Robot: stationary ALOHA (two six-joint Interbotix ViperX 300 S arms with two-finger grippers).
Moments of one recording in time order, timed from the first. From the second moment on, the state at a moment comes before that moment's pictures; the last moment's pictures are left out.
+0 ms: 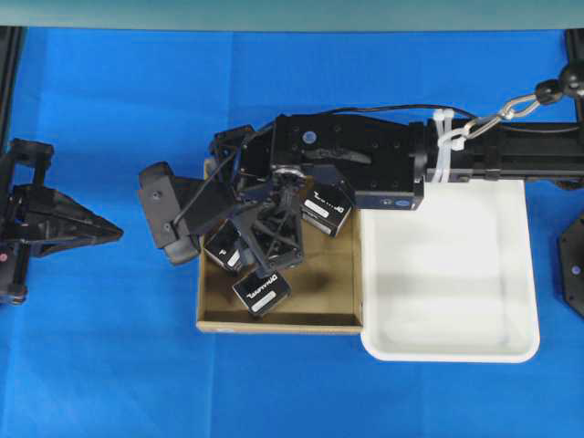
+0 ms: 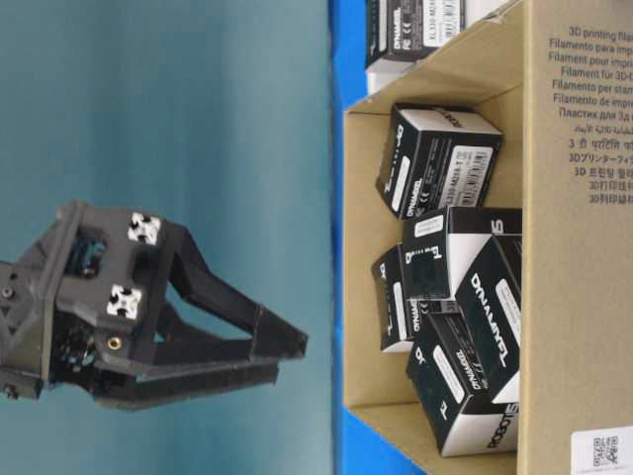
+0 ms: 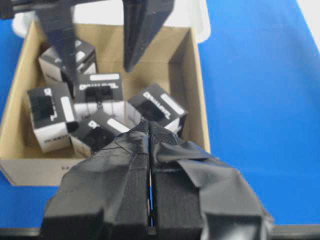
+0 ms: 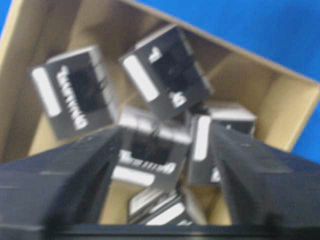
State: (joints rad) left arm -0.05 -0.92 1.07 0.01 0.19 -0.07; right arm -0.06 0.39 -0.25 0.07 1.09 -0.52
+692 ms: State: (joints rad) left arm -0.05 -0.92 1.07 0.01 0.19 -0.11; right arm -0.04 0.50 -0.23 0.04 1.01 -0.62
